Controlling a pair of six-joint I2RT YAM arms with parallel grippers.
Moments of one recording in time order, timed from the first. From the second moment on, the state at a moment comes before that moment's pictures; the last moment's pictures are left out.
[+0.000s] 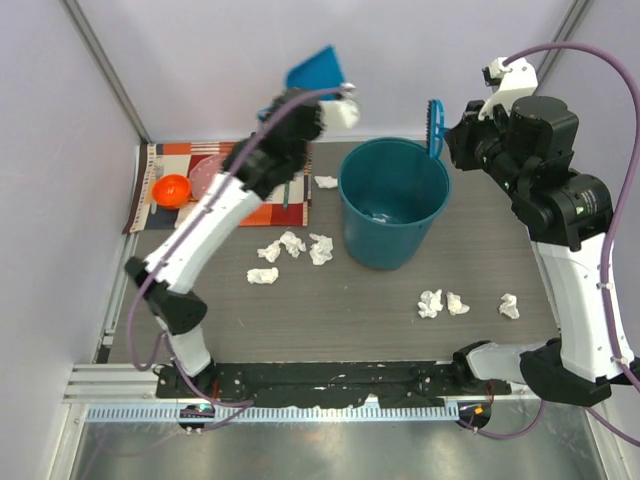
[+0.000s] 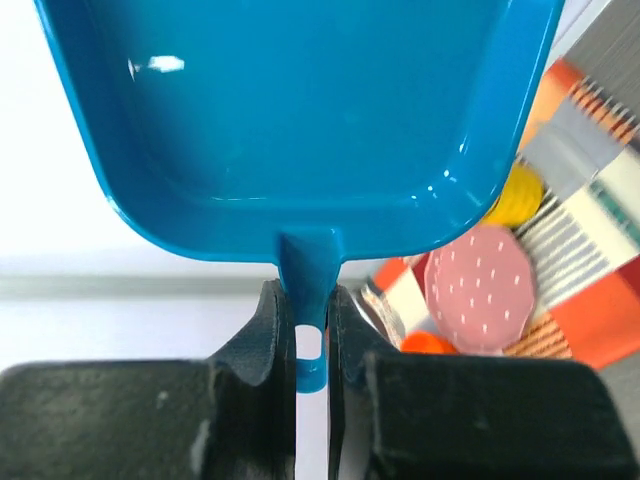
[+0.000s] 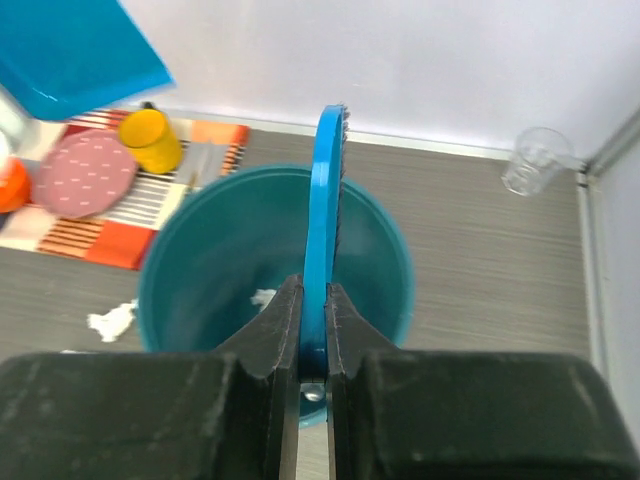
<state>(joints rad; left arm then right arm) -0.82 1.85 2.16 -0.61 -0.72 1.01 0.39 1.28 1.98 -0.96 0.21 0.09</state>
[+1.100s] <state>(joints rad) 0.42 1.25 1.10 -1.17 0.13 0.91 0.95 2.02 2.06 -0.70 -0.11 0.11</state>
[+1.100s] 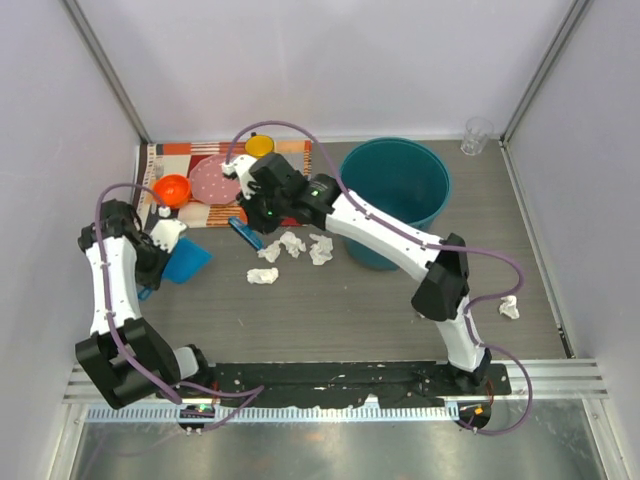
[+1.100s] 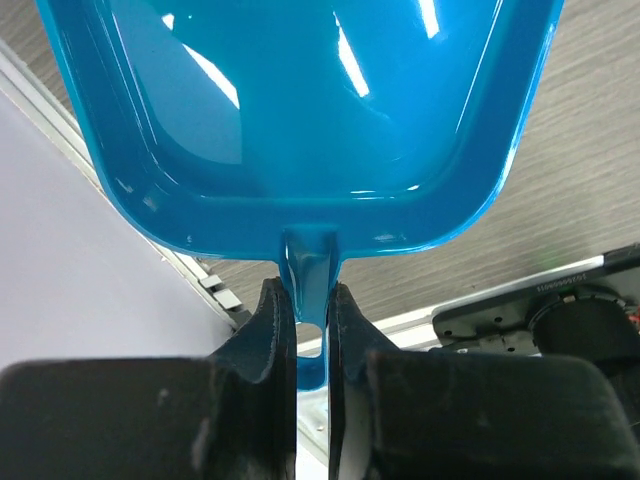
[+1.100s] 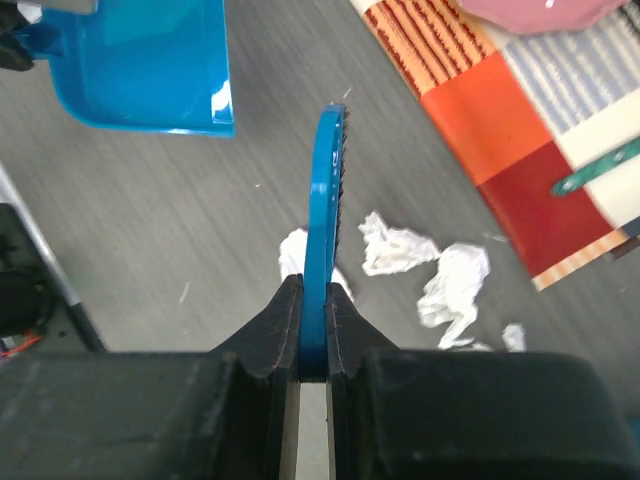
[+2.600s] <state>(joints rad) 0.43 1.31 1.00 -1.13 0.05 1.00 1.12 2.03 2.11 -0.65 0.02 -0.06</state>
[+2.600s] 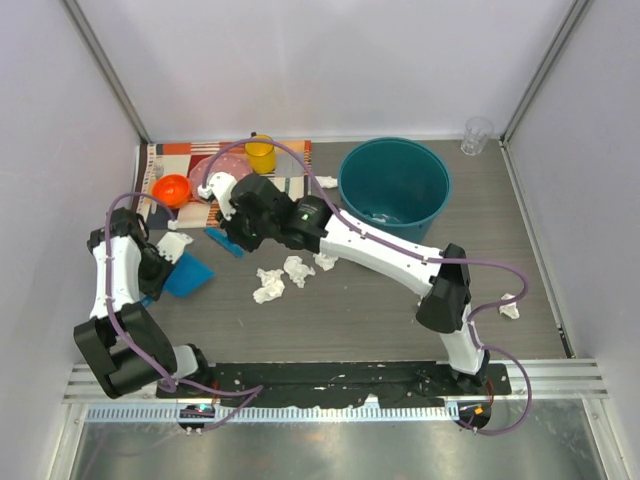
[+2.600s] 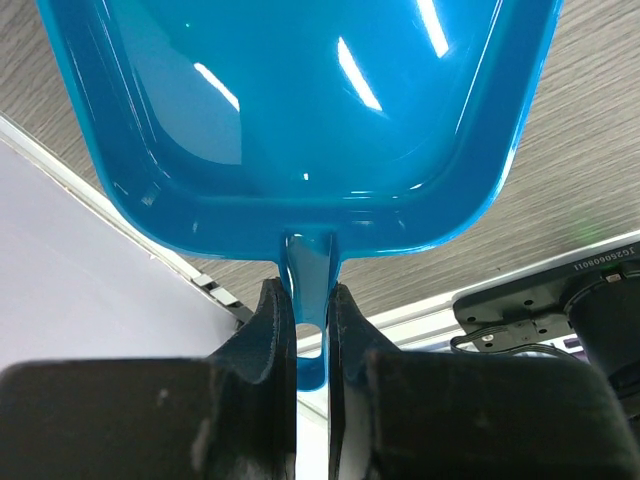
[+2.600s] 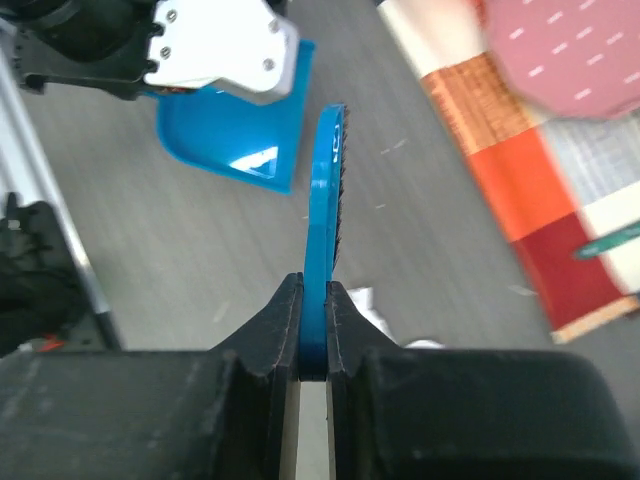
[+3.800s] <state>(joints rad) 0.01 1.37 0.87 -1.07 0.02 1.03 0.99 1.80 1.79 -0.77 0.26 0.31</state>
